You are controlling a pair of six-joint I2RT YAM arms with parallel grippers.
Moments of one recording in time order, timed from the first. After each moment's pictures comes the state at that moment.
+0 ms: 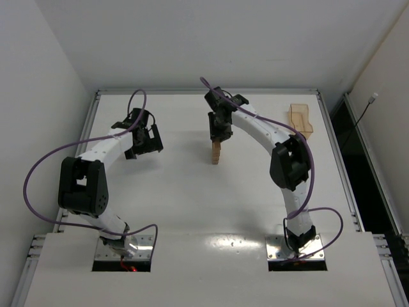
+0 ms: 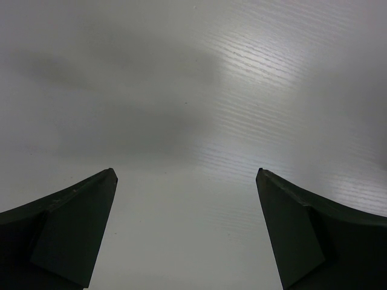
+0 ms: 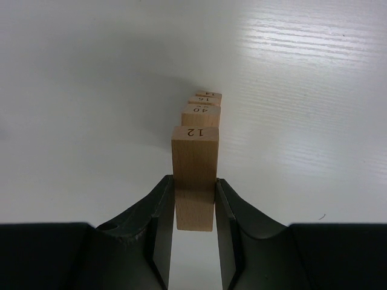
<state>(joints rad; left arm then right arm) -0.16 1.61 1.15 -0.63 -0.17 -0.48 0.57 2.14 1.92 -0.94 0.10 0.47</state>
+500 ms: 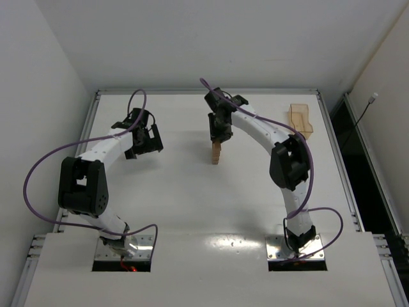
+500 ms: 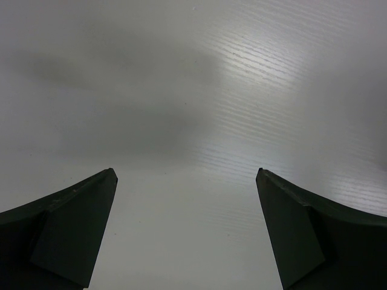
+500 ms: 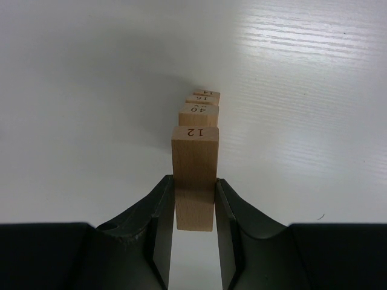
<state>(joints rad) -0.16 1.61 1.15 -0.63 -0.17 -0.48 0.57 2.14 1.91 -0.94 0.10 0.46</state>
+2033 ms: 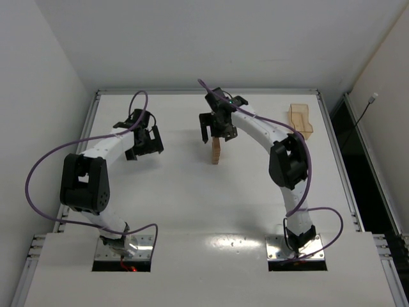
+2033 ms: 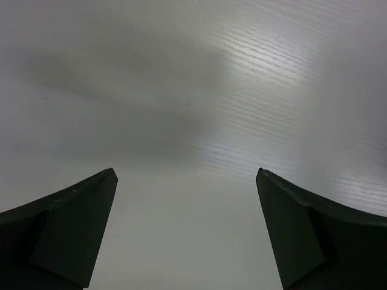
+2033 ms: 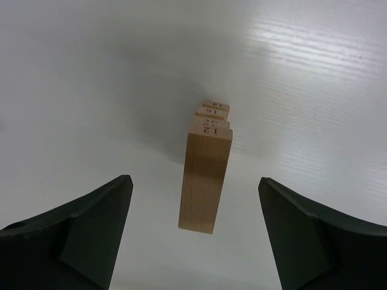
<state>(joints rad) -0.16 1.65 1.15 -0.63 -0.17 -0.48 0.56 2.16 1.91 -0.90 0.05 0.40</state>
